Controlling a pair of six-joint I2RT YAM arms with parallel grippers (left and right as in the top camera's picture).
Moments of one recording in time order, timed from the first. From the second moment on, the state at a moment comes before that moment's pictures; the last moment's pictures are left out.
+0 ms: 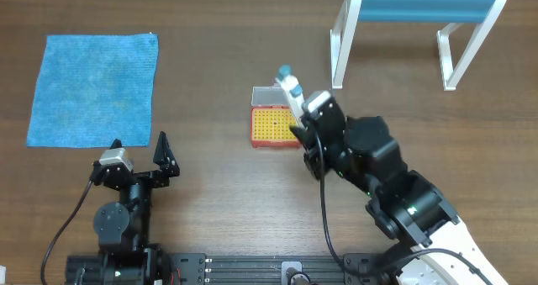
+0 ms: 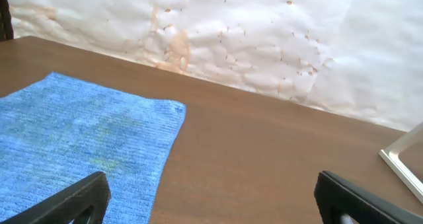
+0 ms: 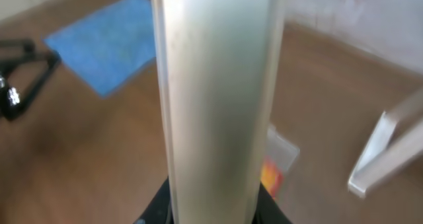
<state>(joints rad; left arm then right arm) 0.07 0.01 0.01 -0.07 0.00 -0.25 0.60 0.92 0.84 -0.48 -0.14 -0.02</state>
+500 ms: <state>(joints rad) 0.07 0.01 0.01 -0.07 0.00 -0.25 0.60 0.88 0.83 -0.34 -0.21 0.18</state>
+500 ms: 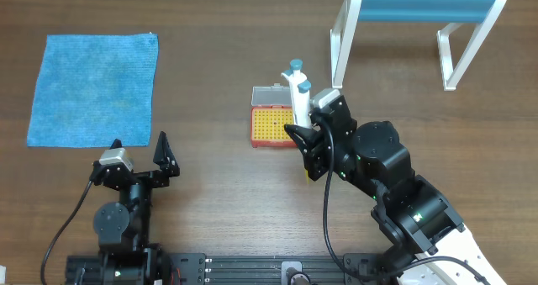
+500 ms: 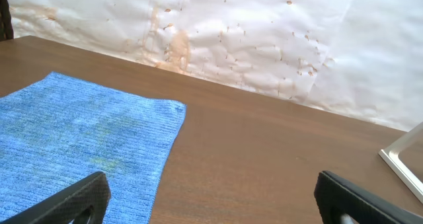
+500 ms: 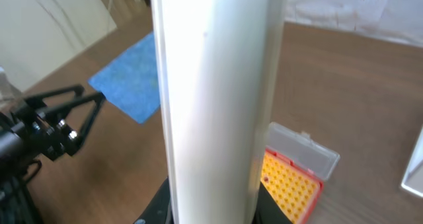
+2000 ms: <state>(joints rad) -0.10 1.17 0.48 0.80 1.03 -1.14 0.57 1.04 0.83 -0.28 -0.51 0.37</state>
